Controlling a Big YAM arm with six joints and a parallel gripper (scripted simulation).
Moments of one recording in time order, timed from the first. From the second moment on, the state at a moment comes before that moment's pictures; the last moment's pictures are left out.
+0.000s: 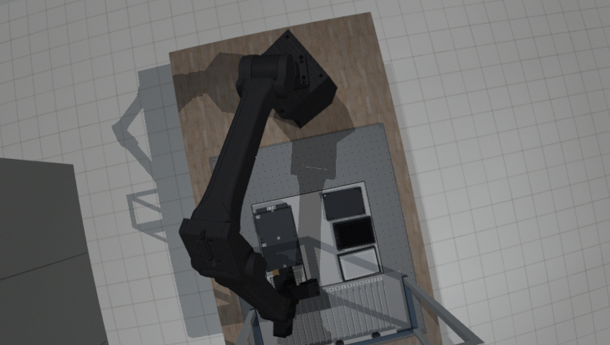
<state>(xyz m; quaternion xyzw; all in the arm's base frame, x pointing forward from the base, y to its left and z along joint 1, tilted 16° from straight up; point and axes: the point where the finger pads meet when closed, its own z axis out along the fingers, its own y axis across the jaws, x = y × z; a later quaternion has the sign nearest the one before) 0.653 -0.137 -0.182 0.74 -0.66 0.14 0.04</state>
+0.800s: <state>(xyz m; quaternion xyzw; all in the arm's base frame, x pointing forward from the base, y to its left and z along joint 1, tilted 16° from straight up) 0.653 -0.137 -0.186 0.74 -0.66 0.14 0.04</state>
